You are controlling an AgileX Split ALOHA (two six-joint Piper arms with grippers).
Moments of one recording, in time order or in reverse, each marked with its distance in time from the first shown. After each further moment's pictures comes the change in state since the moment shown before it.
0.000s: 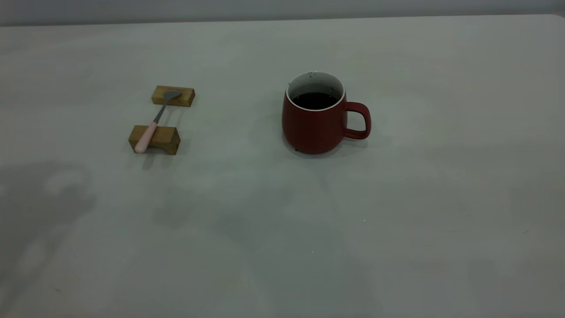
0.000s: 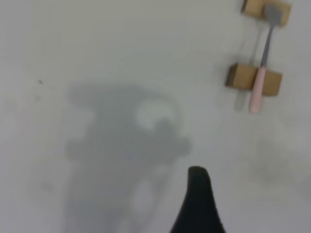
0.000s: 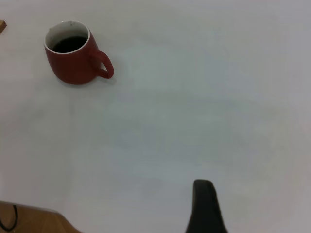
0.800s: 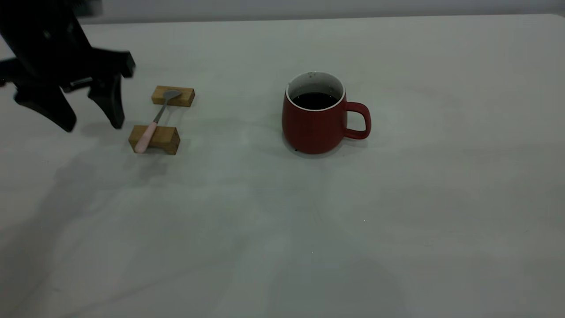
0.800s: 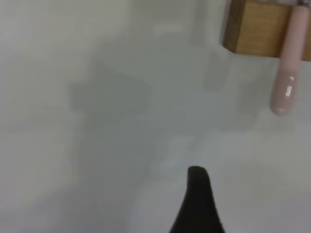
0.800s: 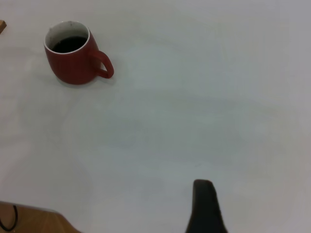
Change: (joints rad) left arm -0.135 0.680 -0.245 -0.015 -0.090 0.017; right arm 0.000 0.000 0.000 0.000 0.000 0.000
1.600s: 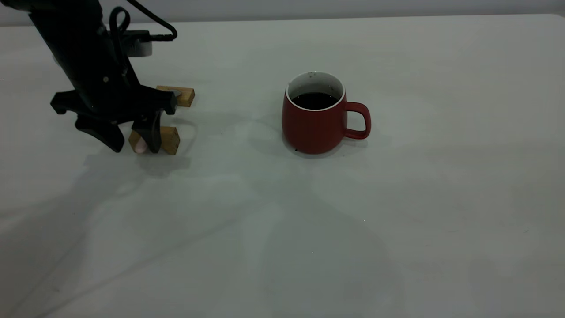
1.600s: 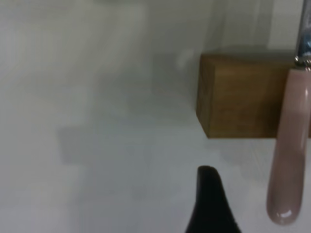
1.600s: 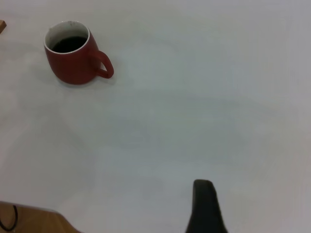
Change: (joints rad) left arm -0.050 0.218 -0.104 -0.003 -0.126 0.043; right arm 0.000 0.000 0.000 0.000 0.000 0.000
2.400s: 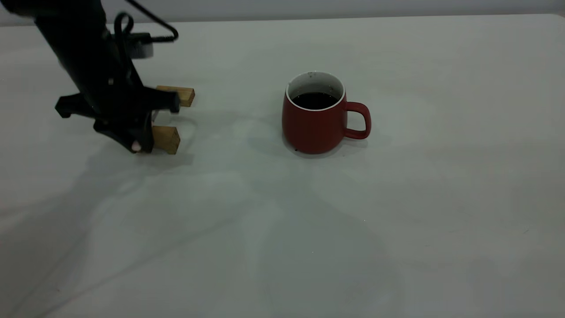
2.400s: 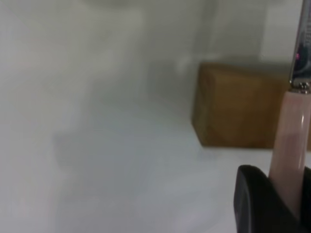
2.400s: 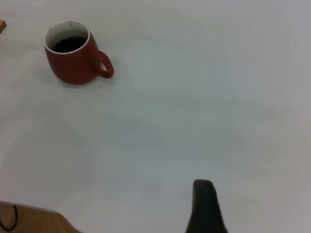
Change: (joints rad) left arm 0.000 -0.003 -0.021 -0.054 0.023 -0.034; right arm 0.000 0.000 0.000 0.000 0.000 0.000
